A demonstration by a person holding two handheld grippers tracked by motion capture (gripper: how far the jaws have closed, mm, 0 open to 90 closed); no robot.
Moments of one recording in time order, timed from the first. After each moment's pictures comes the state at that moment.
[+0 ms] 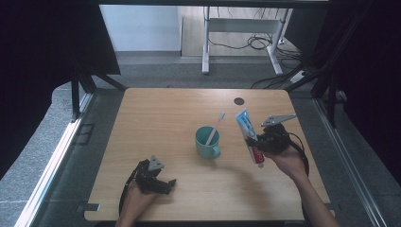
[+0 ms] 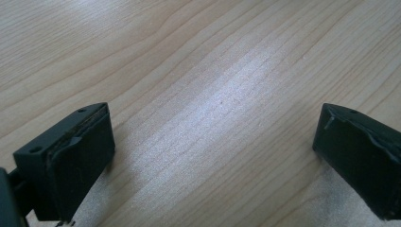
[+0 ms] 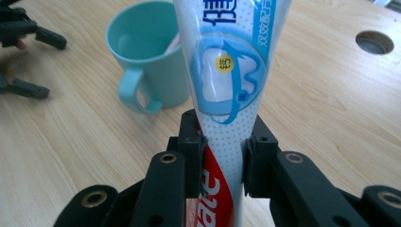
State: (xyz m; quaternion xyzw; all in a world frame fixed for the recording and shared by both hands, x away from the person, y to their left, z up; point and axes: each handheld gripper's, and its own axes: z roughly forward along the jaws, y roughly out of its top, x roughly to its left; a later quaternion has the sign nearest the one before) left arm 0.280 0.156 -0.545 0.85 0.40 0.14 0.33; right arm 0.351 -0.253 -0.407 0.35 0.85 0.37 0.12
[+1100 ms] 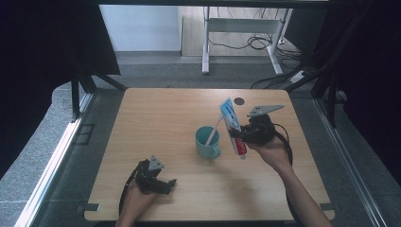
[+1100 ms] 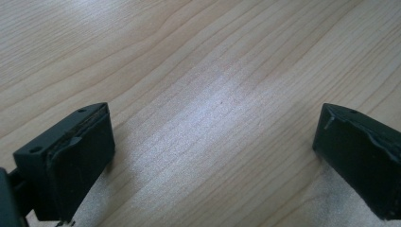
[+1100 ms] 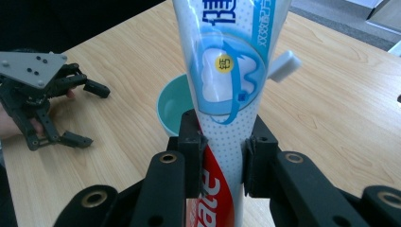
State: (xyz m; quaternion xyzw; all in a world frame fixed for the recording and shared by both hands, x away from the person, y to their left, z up) left arm 0.280 0.156 -0.545 0.85 0.40 0.14 0.33; right arm 0.361 -0.207 -0.381 0.32 0.84 0.43 0.10
